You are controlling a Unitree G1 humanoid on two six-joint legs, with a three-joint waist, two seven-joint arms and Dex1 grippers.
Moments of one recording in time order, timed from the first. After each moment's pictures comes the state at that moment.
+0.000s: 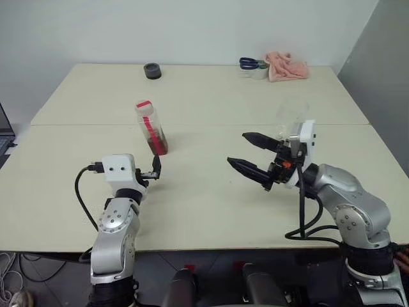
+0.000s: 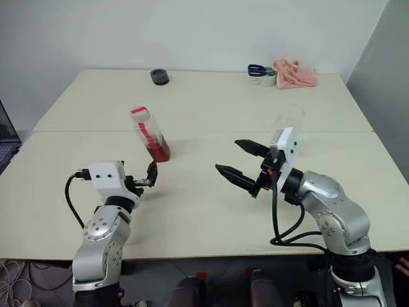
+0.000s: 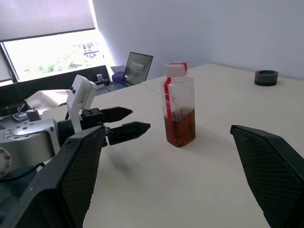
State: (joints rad) left arm -0.10 0.16 0.20 -0.36 -0.14 0.41 -0.05; right arm -0.37 -0.40 0.02 -0.47 0.65 0.62 0.69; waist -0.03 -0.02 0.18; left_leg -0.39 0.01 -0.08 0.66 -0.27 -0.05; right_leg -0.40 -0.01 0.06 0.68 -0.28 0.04
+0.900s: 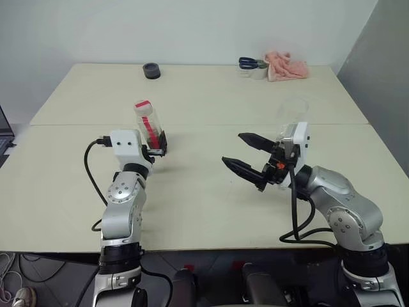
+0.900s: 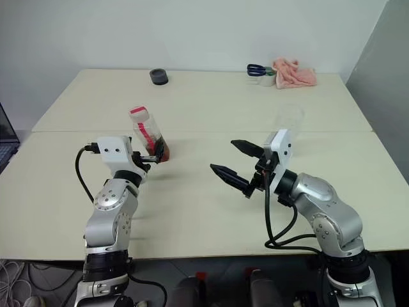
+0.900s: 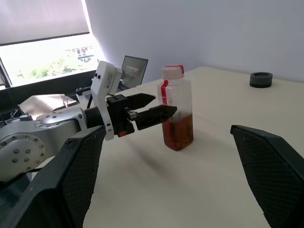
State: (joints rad) left arm -0.36 0.20 0.20 -0.07 -0.13 0.29 -0.10; right arm -0.35 -0.39 0.04 -0.50 0.65 0.60 0.61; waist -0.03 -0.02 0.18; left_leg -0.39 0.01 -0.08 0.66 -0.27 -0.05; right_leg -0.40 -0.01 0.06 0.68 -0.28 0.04
